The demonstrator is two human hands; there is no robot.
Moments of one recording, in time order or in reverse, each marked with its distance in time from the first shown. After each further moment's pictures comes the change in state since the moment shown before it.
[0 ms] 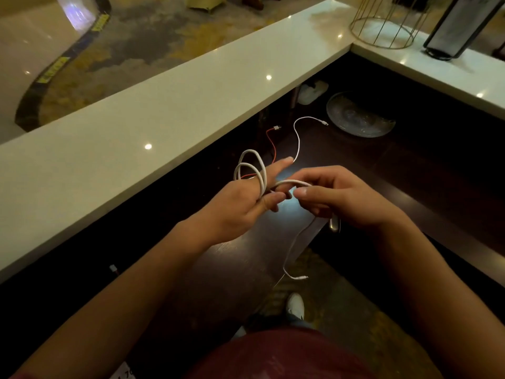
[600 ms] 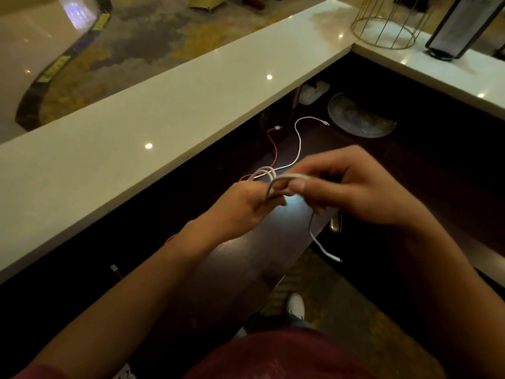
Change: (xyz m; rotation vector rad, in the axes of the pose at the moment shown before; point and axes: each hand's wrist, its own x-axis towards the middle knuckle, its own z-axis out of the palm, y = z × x) left_hand 0.007 -0.015 0.015 0.163 0.154 0.094; right_hand -0.005 -0.050 0.010 -0.338 -0.024 -0.252
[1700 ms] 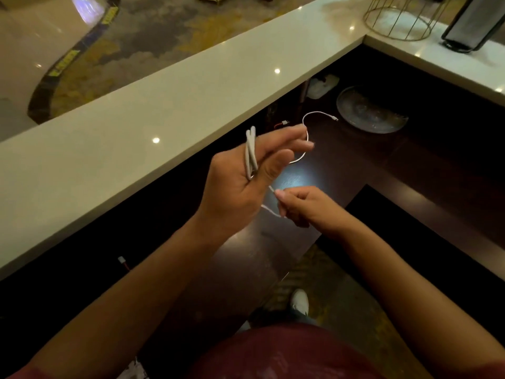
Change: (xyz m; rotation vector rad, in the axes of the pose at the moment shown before) left_hand 0.005 0.056 -0.033 -0.564 0.379 0.039; right_hand 0.012 0.110 0.059 0.326 0.122 0.473
